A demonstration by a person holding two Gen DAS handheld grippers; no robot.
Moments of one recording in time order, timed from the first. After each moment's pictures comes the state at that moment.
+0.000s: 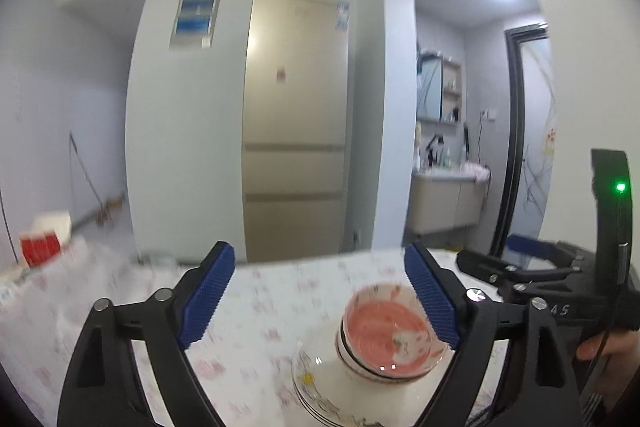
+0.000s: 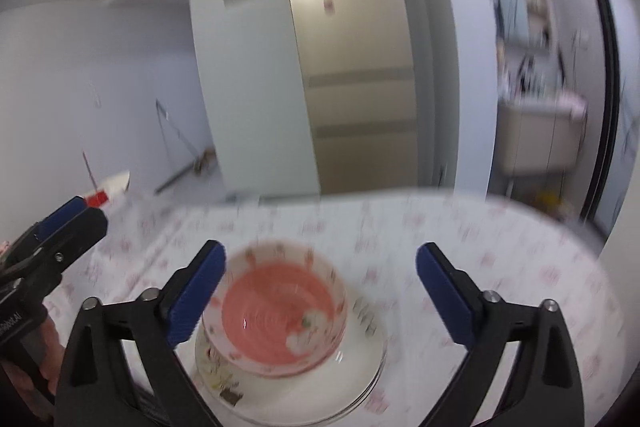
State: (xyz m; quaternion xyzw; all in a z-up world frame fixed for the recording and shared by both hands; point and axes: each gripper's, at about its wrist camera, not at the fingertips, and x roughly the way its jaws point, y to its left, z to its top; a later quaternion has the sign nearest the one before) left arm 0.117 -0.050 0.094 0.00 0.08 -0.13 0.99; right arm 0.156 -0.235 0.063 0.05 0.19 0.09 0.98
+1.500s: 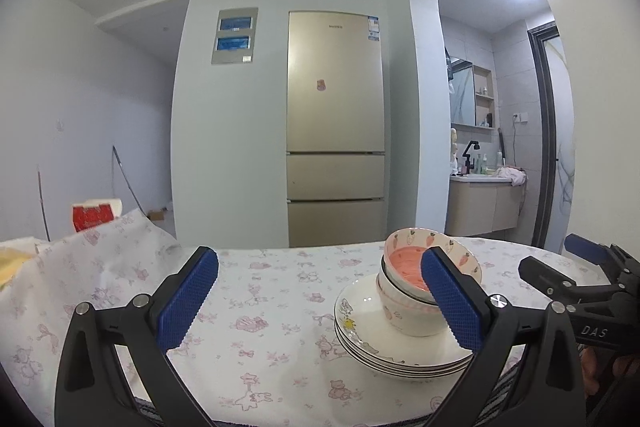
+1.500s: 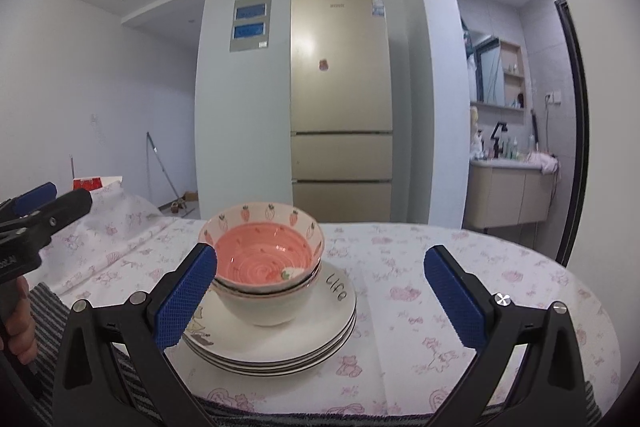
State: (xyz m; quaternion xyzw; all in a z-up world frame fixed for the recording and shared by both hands) left arm 0.053 -0.036 0.016 0.01 0.06 -0.04 1.00; right arm 0.071 -0.229 -0.005 0.02 0.11 0.05 0.99
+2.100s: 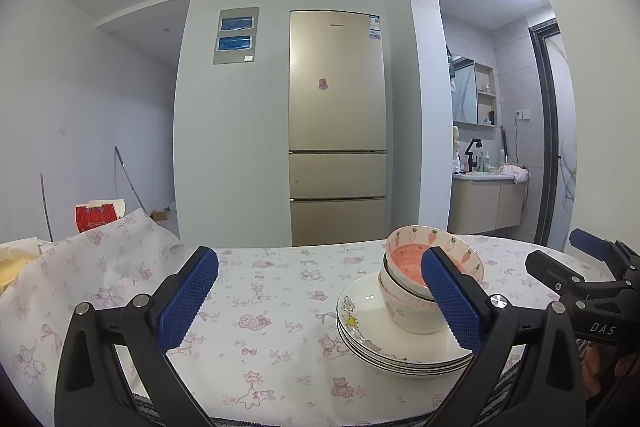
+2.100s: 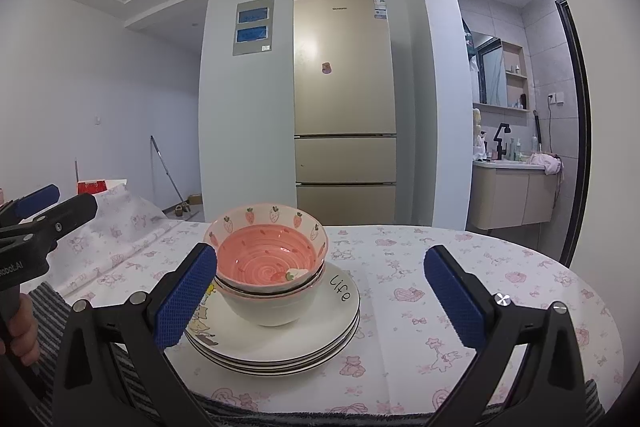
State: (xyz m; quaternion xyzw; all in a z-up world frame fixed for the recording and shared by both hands) left arm 0.055 -0.035 0.015 0.01 0.07 -0.04 1.00; right arm 0.066 -0.228 -0.004 0.02 0.10 0.06 0.99
